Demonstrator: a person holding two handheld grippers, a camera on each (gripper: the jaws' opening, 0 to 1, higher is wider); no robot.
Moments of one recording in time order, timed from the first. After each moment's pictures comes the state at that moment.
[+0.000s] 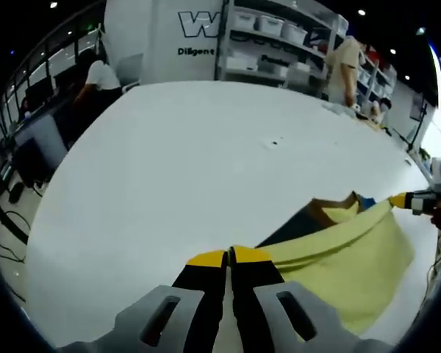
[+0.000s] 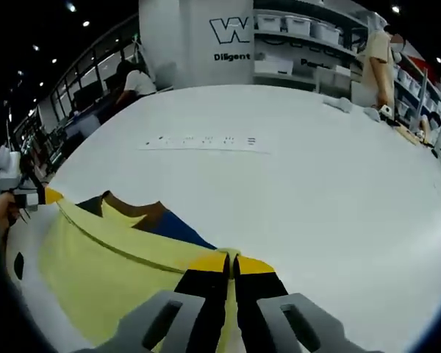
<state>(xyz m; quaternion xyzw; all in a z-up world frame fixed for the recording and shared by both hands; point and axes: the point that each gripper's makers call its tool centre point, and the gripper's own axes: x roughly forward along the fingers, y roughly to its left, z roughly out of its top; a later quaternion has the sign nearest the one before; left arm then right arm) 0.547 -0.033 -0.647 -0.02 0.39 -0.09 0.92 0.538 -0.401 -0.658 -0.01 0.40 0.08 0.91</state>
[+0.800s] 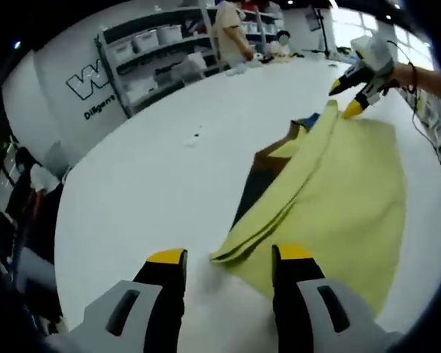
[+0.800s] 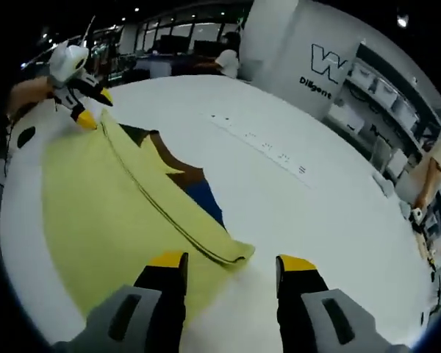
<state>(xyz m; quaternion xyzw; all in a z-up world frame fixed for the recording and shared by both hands) 0.541 -0.061 -0.655 0.25 0.31 -0.30 0.86 0.526 -0.389 -0.663 -0.26 0.34 0.25 0.87</state>
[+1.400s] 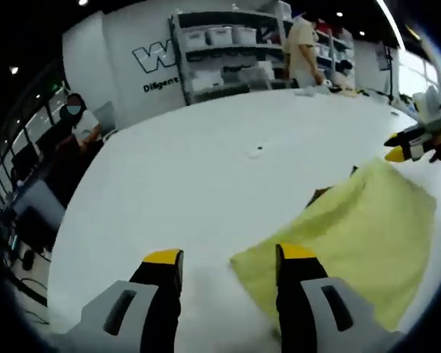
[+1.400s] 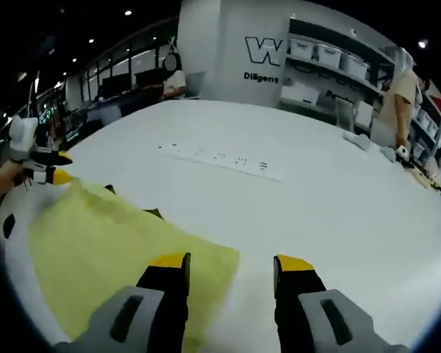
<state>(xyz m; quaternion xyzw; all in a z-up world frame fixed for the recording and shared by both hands) 0.572 -0.038 -0.640 0.07 0.32 -0.14 0.93 0.562 -0.407 -0.645 -0.05 0.33 0.14 0.93</state>
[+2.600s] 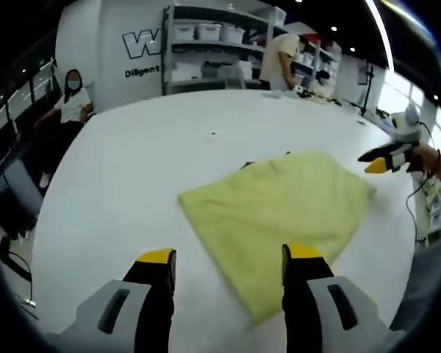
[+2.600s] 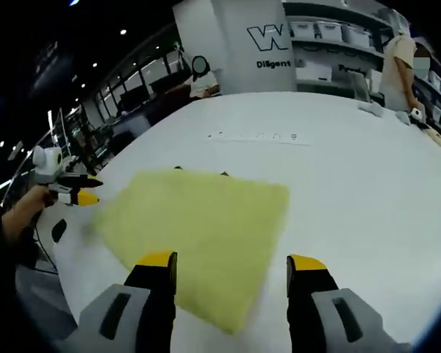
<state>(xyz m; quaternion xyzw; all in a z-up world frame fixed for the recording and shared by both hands) 0.449 -0.047 -0.623 0.05 0.35 -0.23 0.90 0.431 -0.378 -0.625 0.03 0.38 0.23 0.90</state>
